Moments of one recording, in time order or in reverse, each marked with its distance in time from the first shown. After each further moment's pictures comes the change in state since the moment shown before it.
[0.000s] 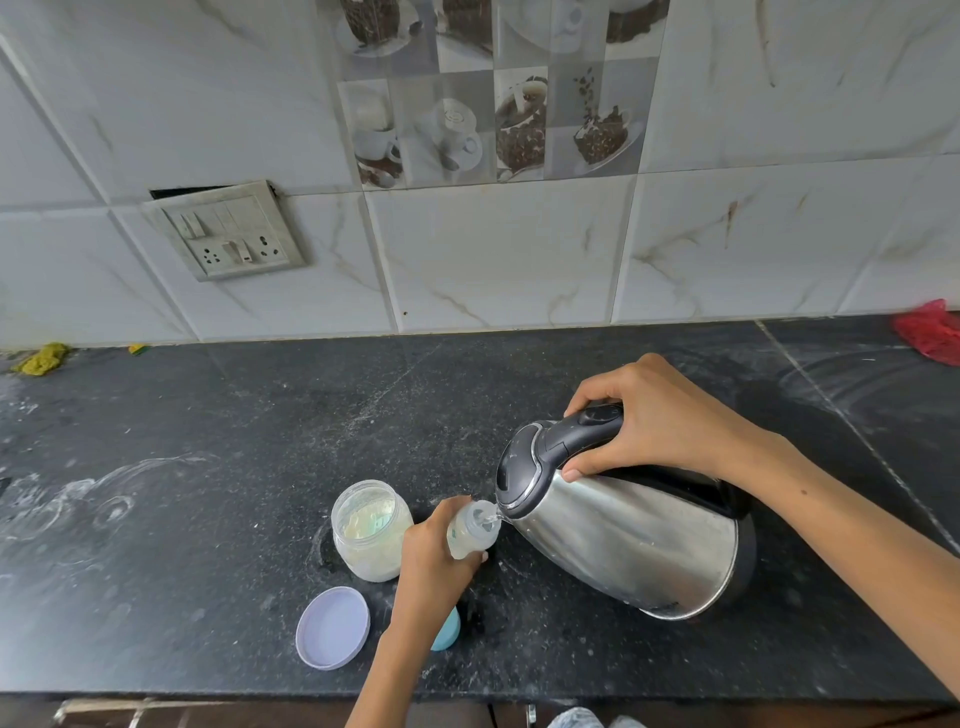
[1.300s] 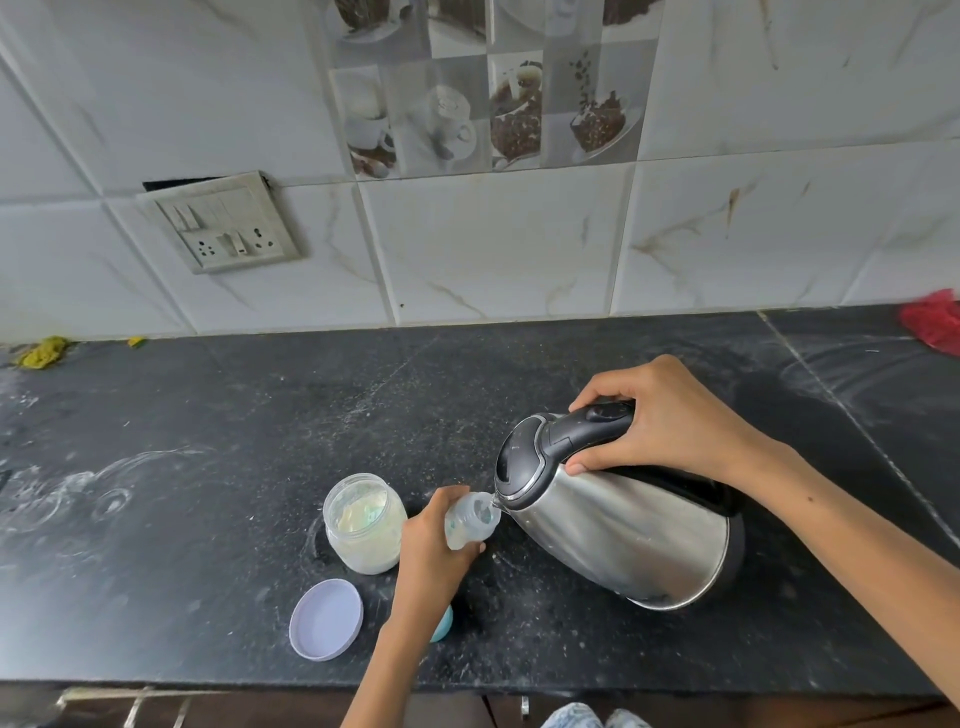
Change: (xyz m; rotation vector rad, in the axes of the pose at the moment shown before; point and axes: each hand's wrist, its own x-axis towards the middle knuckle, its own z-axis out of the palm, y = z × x) left_hand -0.002 0.011 0.006 -0.066 0.012 -0.049; right_hand -0.010 0.017 0.003 0.126 0.069 -0.024
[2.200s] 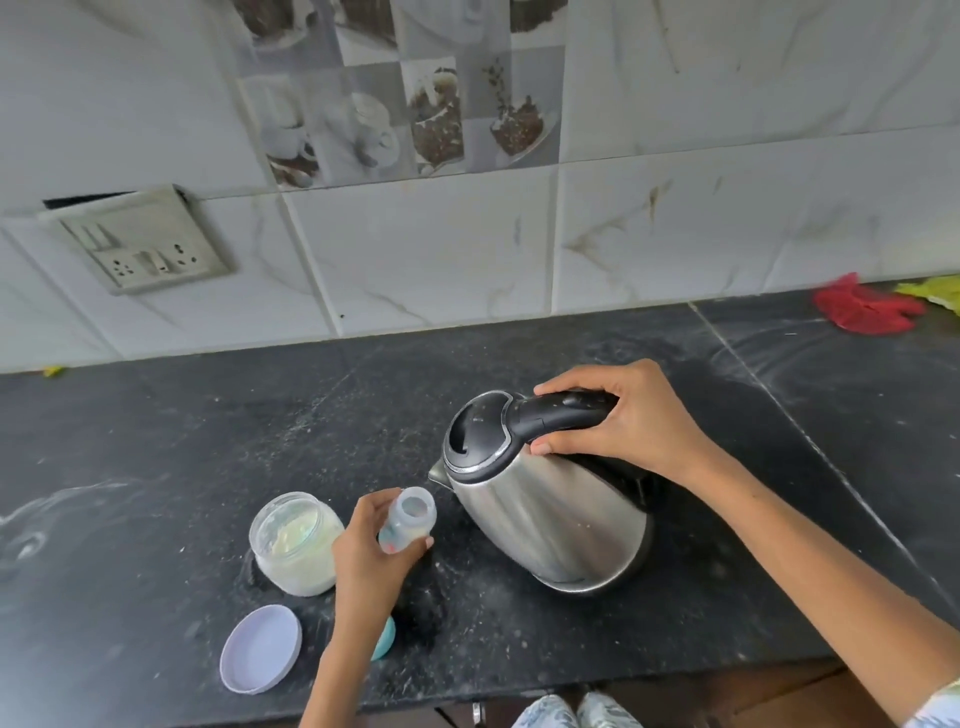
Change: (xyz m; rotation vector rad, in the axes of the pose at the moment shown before) left_hand -0.003 0.015 0.009 -0.164 0.108 -0.090; right_hand -0.028 0.052 -0.002 0.270 0.260 -0.049
